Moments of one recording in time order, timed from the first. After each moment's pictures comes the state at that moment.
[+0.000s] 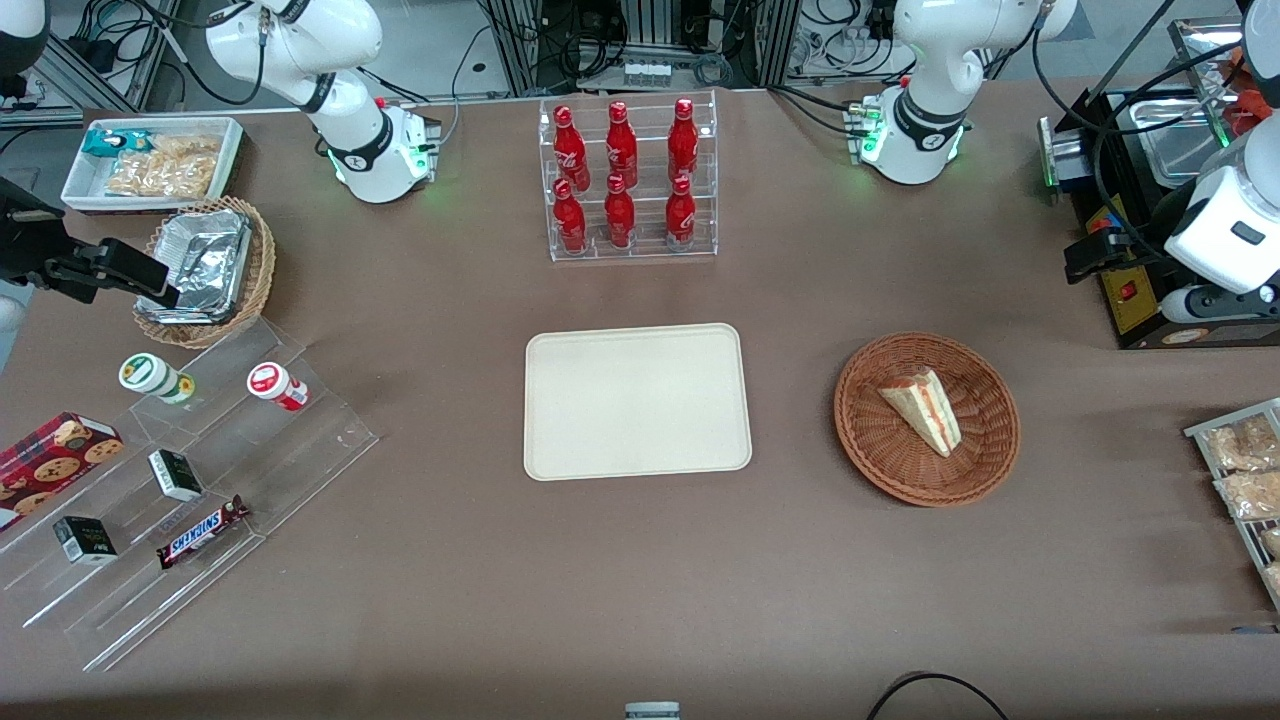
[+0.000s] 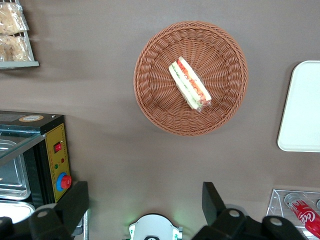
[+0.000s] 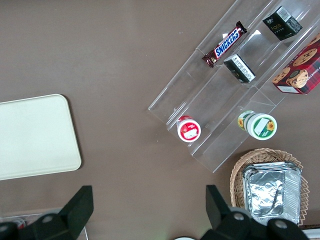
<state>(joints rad) 0.00 0.01 -0.06 -1.57 0.05 1.42 -0.11</state>
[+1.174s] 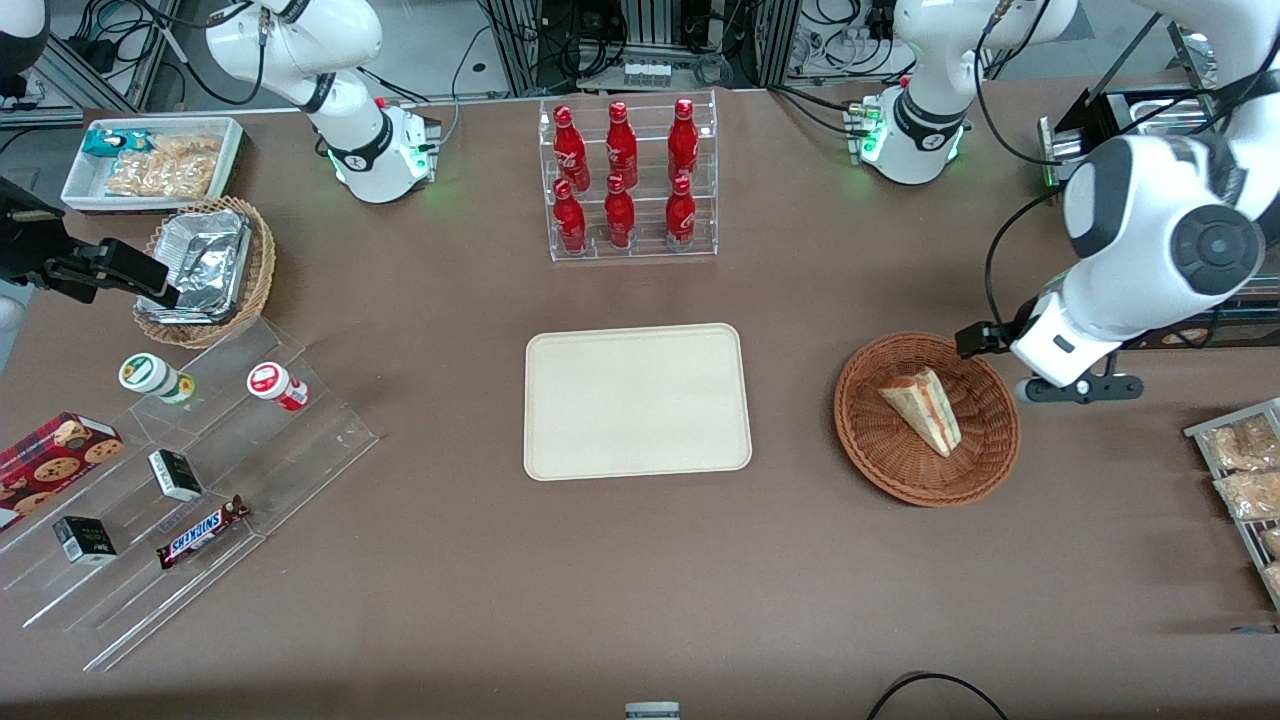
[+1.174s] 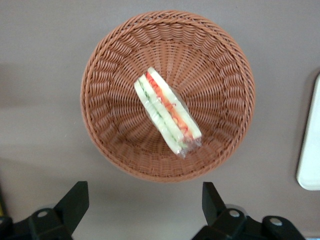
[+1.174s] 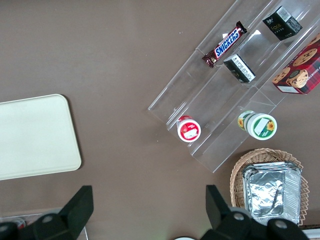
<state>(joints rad) -0.03 0.08 -0.07 -2.04 0.00 1.99 -0.12</state>
